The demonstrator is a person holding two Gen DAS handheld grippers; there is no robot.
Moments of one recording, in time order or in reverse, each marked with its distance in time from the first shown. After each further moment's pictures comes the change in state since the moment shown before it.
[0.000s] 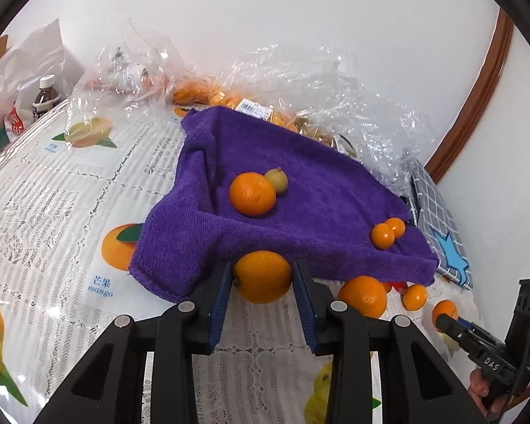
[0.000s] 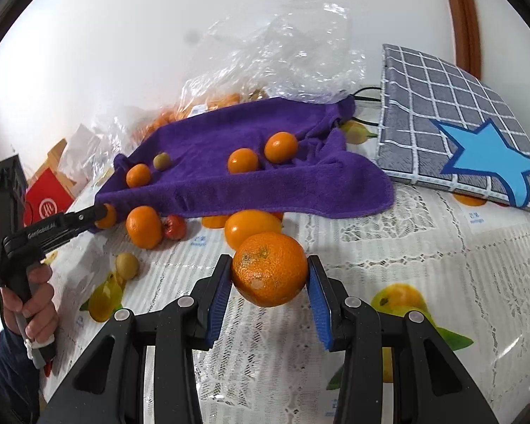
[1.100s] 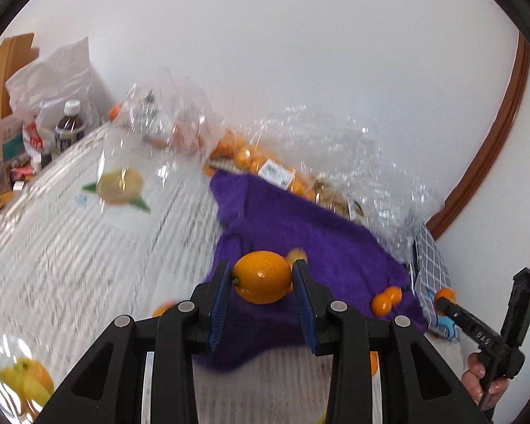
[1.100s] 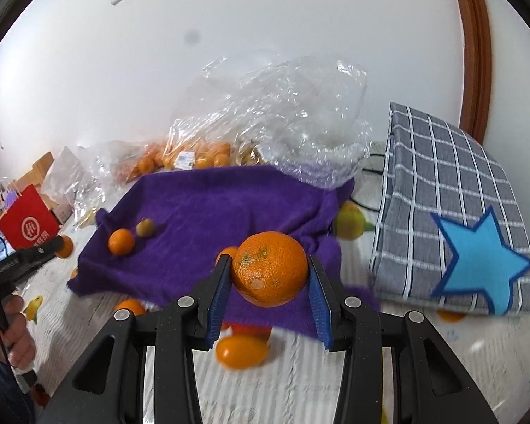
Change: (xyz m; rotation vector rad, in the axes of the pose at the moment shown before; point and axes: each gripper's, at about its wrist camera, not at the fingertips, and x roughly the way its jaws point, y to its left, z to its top) left arm -0.025 0.028 0.057 -0.097 -0.130 0.010; right arm 0.010 0.016 0.092 -0.077 -0.080 -0.083
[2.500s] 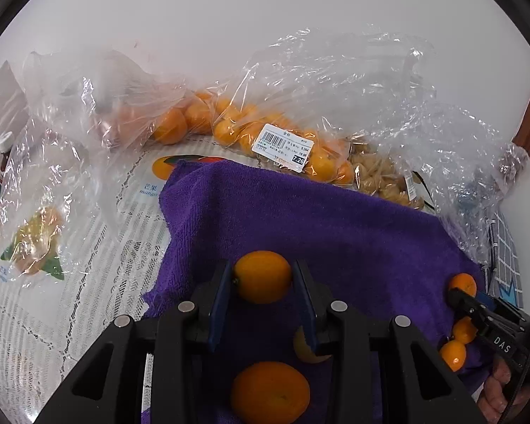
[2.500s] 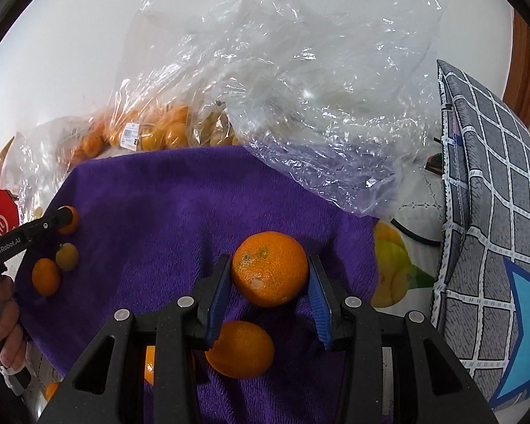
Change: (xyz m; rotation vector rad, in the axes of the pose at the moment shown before) left arm 0.157 -0.044 0.034 0.149 0.191 0.191; right arm 0.143 -0.011 0.041 0.003 0.187 -0.031
